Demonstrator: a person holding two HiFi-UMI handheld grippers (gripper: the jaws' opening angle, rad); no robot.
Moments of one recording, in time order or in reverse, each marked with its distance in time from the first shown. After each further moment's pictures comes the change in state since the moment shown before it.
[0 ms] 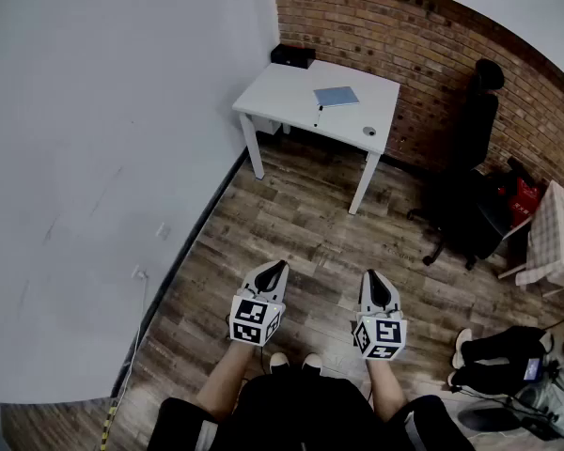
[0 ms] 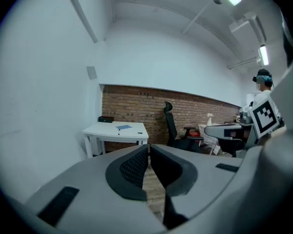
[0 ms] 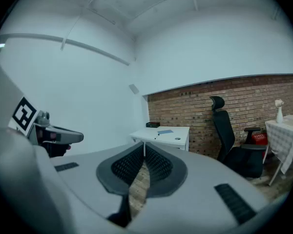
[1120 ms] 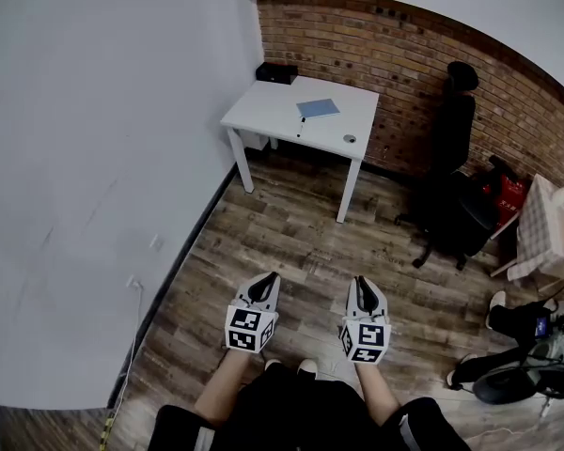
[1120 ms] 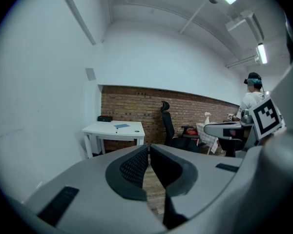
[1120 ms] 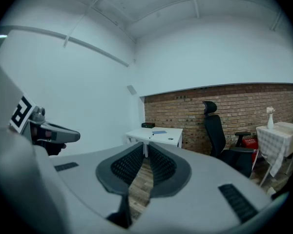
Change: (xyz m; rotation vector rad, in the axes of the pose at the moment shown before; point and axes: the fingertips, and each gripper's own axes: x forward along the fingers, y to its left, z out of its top) left arm -0.035 -0.051 -0.017 0.011 0.004 0.015; right arm -0.059 -0.005 -0.011 -0.038 -0.007 -0.054
